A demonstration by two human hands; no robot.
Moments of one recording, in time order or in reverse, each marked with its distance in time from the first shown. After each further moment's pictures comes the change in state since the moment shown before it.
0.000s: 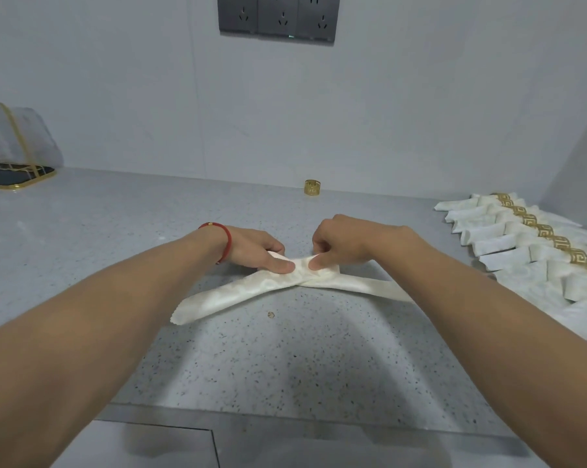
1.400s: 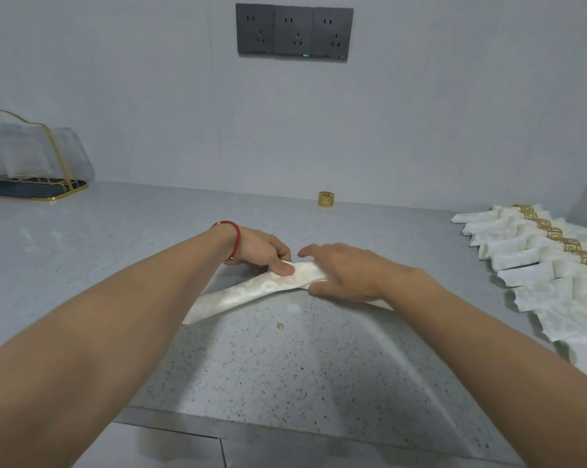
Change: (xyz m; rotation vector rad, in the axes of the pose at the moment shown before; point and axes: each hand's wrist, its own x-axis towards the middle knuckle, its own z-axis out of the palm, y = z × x) left_hand -0.002 0.000 -0.012 -0.295 -0.065 -0.099; right_hand -0.020 -0.015 0.028 0.029 0.127 -0.136
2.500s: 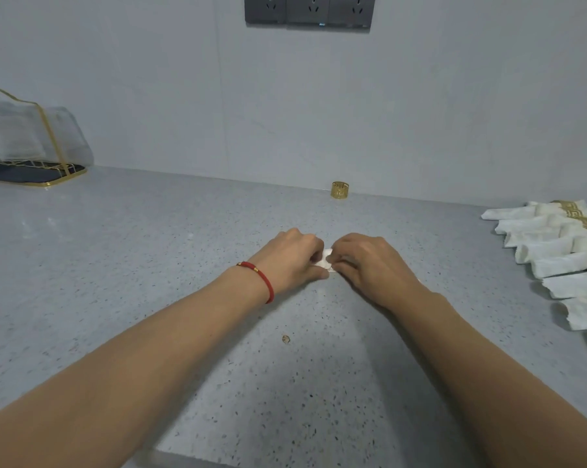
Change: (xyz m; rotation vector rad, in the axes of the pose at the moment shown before) left_hand 0.036 0.013 0.049 0.493 0.725 0.244; right_hand 0.038 0.047 0.048 0.060 0.517 -0.090
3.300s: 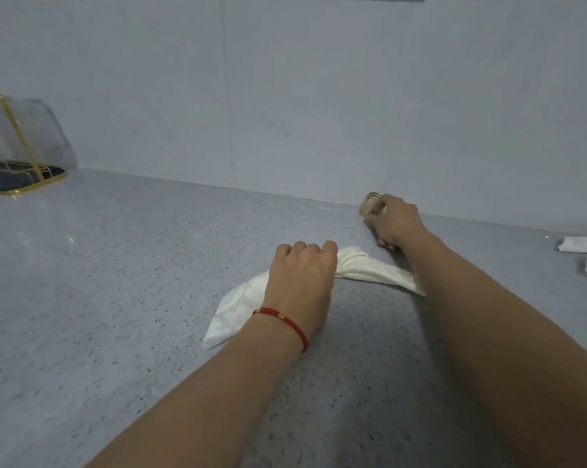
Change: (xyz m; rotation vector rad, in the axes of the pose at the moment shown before) left_hand 0.061 -0.043 0.042 0.265 0.301 -0.145; right_hand 0.168 0.109 0.047 0.334 0.003 0.838
